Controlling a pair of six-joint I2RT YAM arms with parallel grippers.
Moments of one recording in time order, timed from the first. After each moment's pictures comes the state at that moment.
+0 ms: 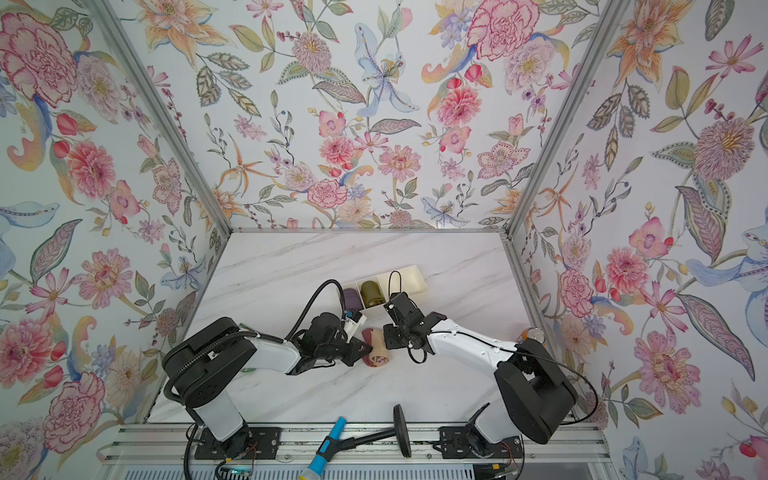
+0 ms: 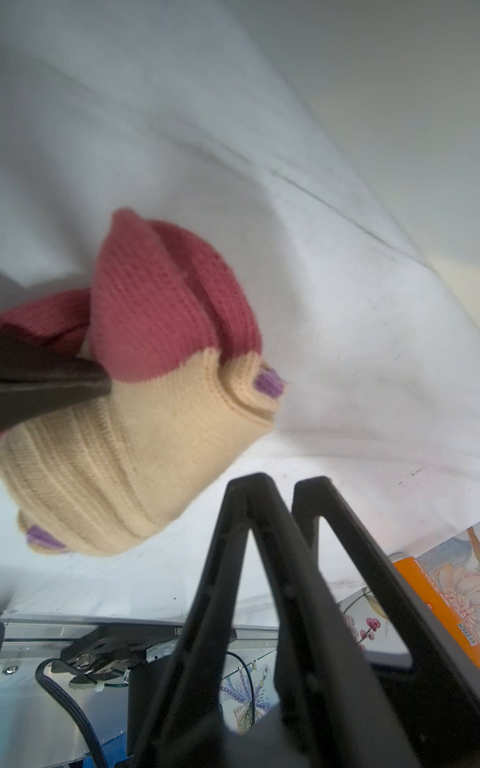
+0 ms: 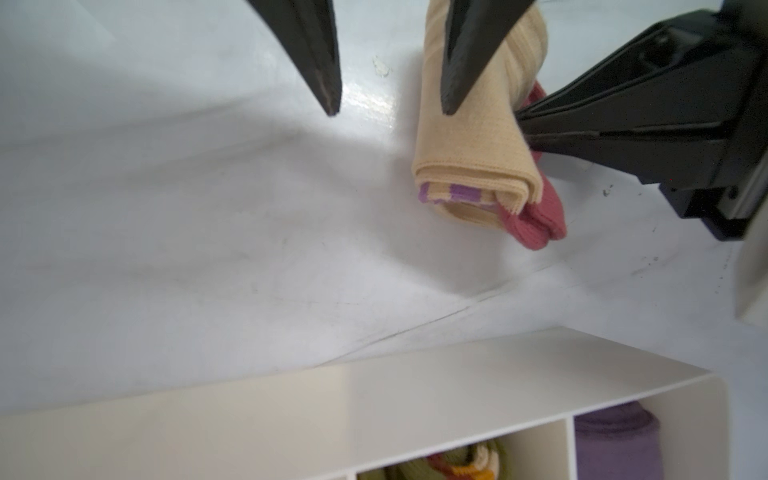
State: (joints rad) left arm -0.78 1.75 0.58 0.50 0.42 -0.41; right arm 0.73 1.46 0.82 -0.40 -0.01 0.49
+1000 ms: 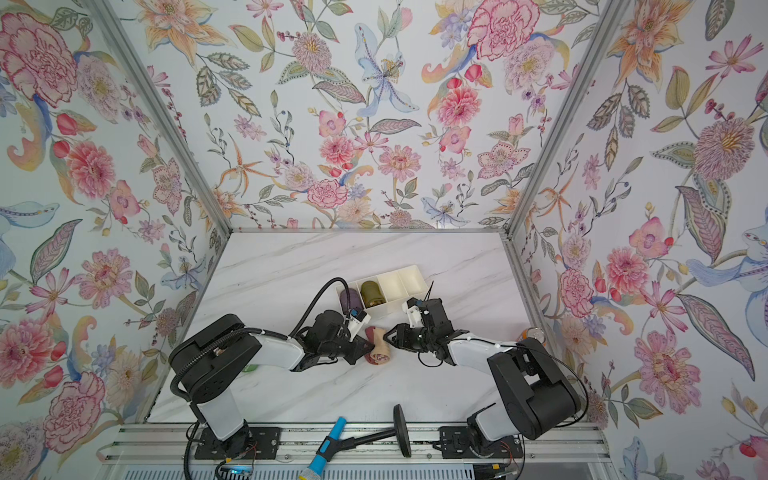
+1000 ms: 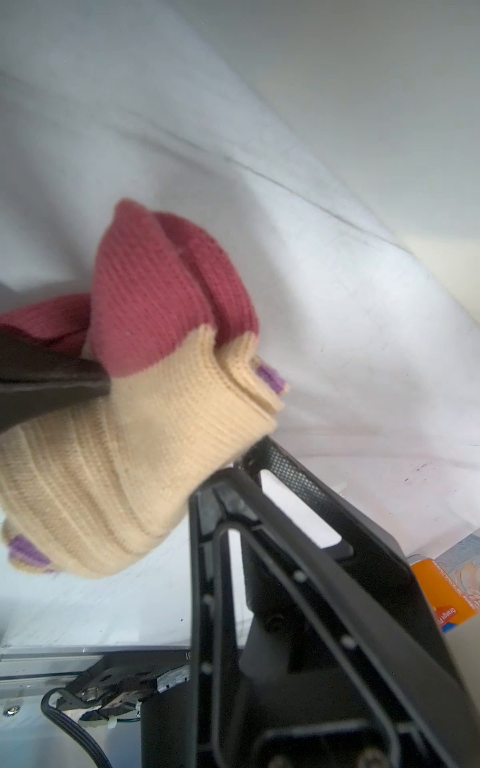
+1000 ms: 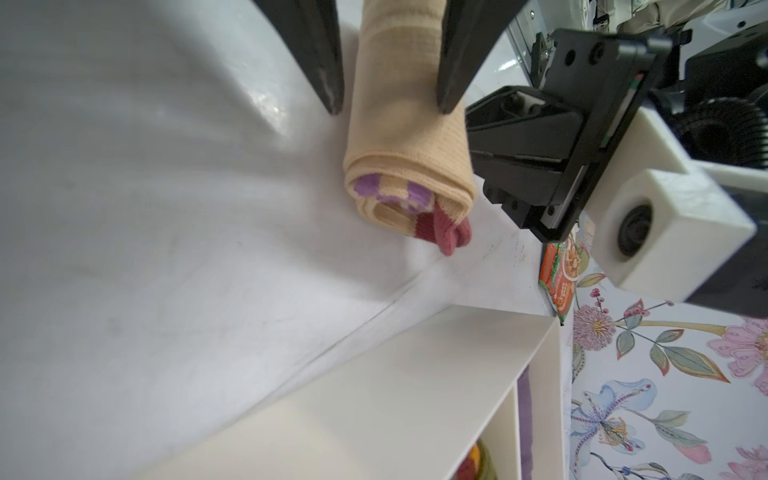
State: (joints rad) left arm -0.78 1.79 0.63 0.48 0.42 -0.32; right arm 0.48 1.48 0.52 0.17 -0.59 0.67
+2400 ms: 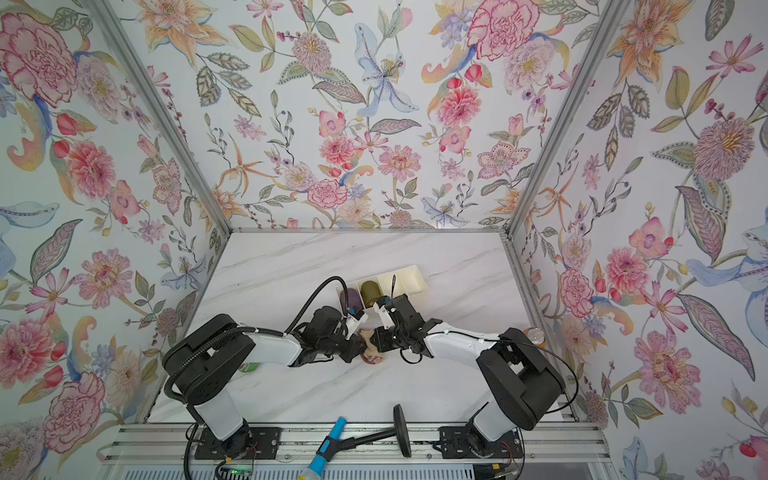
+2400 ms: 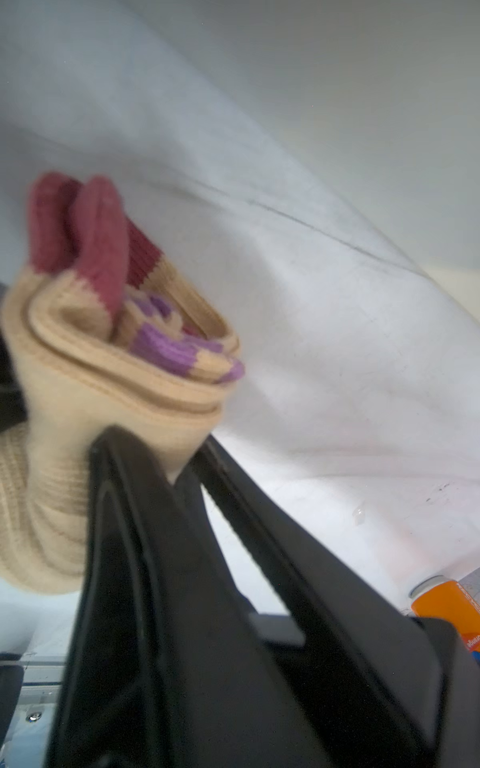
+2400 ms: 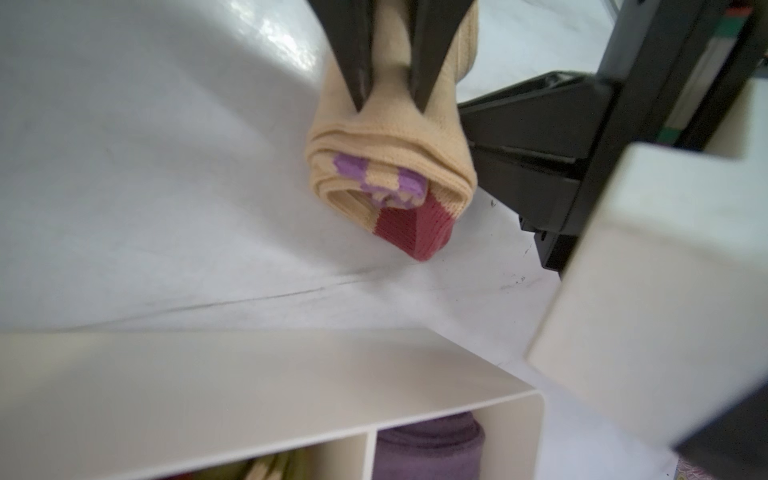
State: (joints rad) left arm -0.73 1.75 0.65 0.34 0.44 -0.26; right arm 0.73 1.55 0.75 -0.11 -0.27 0.42
